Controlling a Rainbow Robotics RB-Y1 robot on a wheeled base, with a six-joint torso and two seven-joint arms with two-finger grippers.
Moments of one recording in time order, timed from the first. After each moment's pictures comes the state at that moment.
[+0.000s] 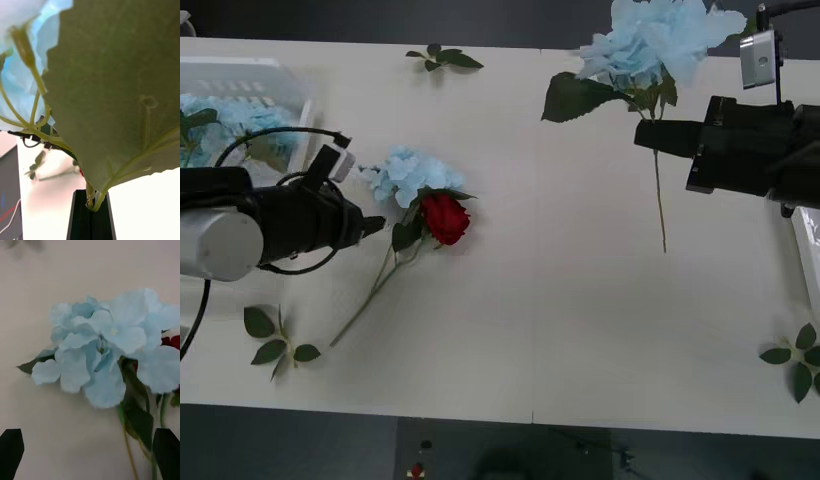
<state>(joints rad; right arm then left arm) -0.28 -0.82 0.02 -1.84 -1.96 0.93 2.32 -0.22 0.52 -0.03 -1.77 0.75 0.99 -2.02</state>
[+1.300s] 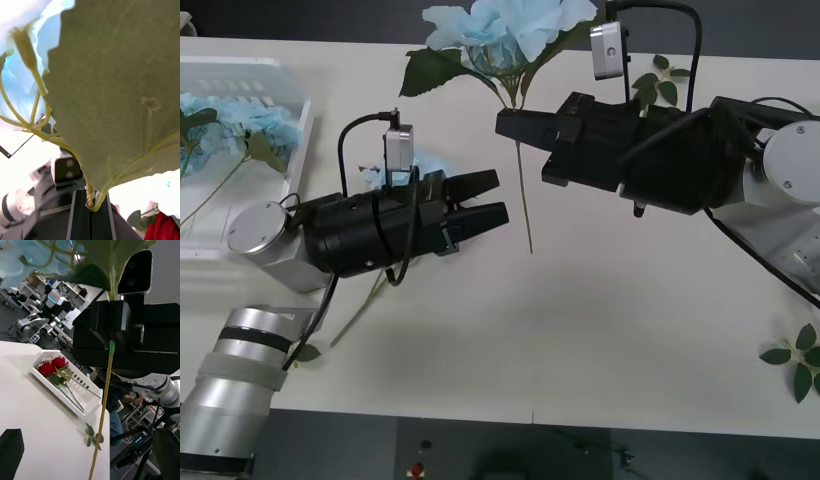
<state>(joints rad) -0.49 -0.69 0.40 -1.85 -1.99 0.61 2.27 -0.33 0.21 -0.02 -1.43 1.98 1.25 -2.67</state>
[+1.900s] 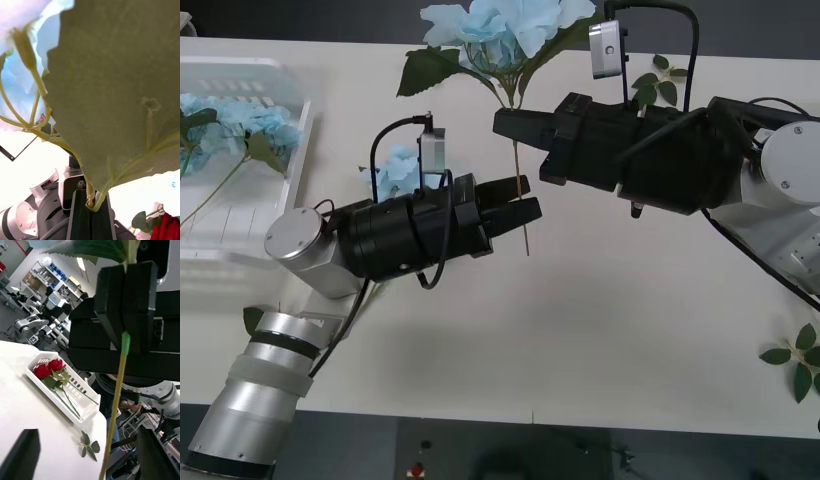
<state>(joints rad) -0.49 -0.68 0.40 -1.85 -1.99 0.61 2.25 -0.33 0.17 -0.10 -1.43 1.98 1.16 -2.67</state>
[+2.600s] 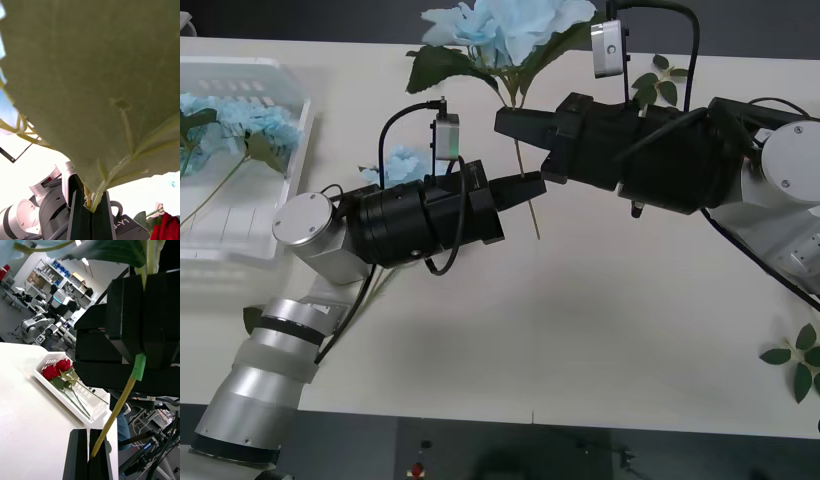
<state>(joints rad) -0.49 -0.68 0.40 -1.84 -2.00 0.61 2.25 -0.37 0.17 -0.12 -1.43 1.93 1.10 -2.67</state>
